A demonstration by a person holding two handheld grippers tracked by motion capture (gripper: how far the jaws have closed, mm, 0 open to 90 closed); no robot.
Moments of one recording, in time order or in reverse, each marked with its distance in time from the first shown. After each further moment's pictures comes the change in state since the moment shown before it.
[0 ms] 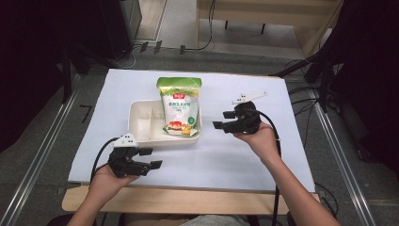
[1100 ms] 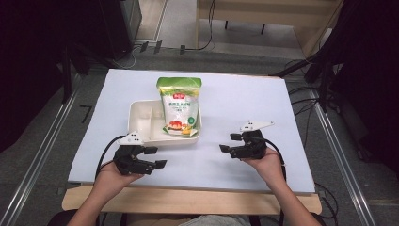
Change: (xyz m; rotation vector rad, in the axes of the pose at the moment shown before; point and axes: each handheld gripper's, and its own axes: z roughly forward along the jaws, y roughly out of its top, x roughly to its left) left arm -0.003 0.009 0.011 0.027 -0.026 0.029; right arm 0.002 -0.080 0.006 -0.004 0.001 0.011
